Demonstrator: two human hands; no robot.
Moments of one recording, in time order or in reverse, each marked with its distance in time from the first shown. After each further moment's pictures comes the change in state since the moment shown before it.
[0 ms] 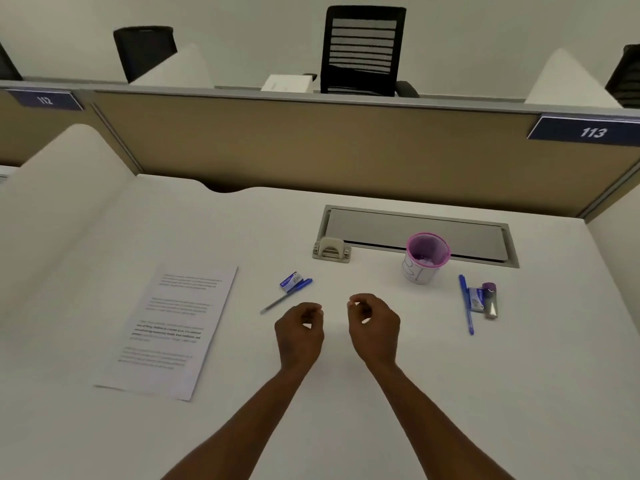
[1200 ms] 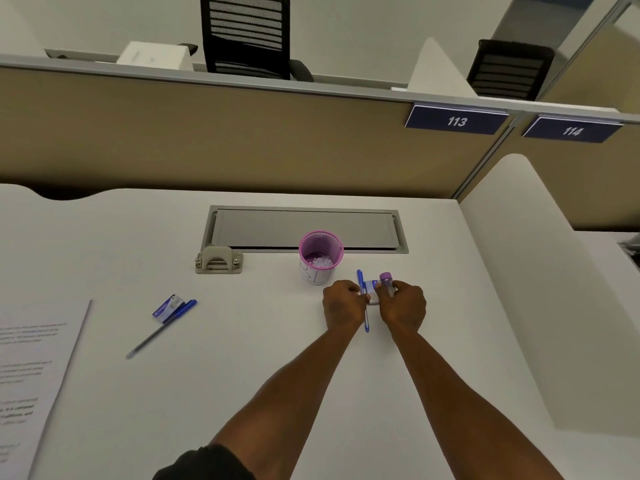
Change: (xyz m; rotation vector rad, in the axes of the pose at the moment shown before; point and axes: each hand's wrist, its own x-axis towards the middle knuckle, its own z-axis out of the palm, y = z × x) left_hand -0.027 0.102 0.264 0.056 -0.493 -0.057; right_hand 0.120 0.143 -0.165 -0.427 0.242 0.518
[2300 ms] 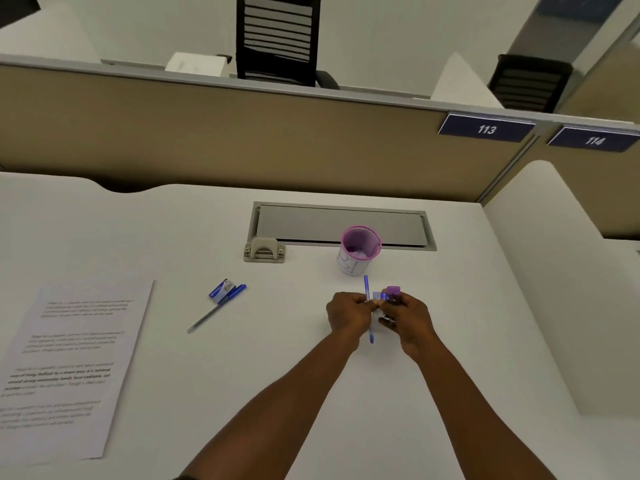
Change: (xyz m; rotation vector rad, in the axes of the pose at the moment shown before) left_hand -0.052 -0.018 -0.093 -0.207 -0.114 -0.202; right_hand -0.098 -0.038 -0.020 0.667 -0.491 0.248
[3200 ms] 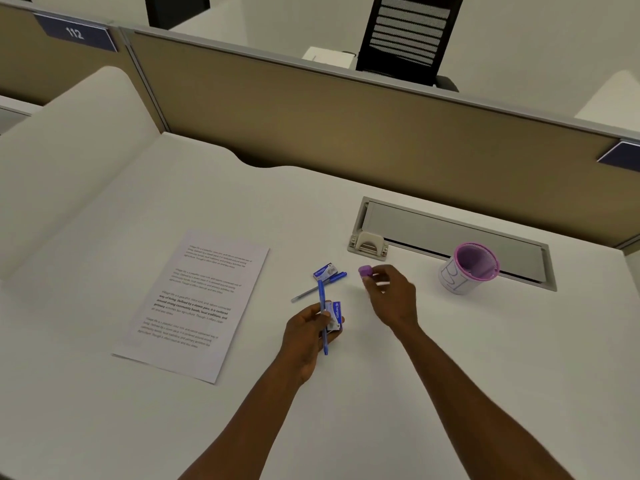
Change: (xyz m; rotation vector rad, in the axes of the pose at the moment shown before) left_hand -0.028 -0.112 -0.226 -0.710 0.134 -0.184; right_hand -0.036 0.001 0.206 -0.668 -0.170 -0.501
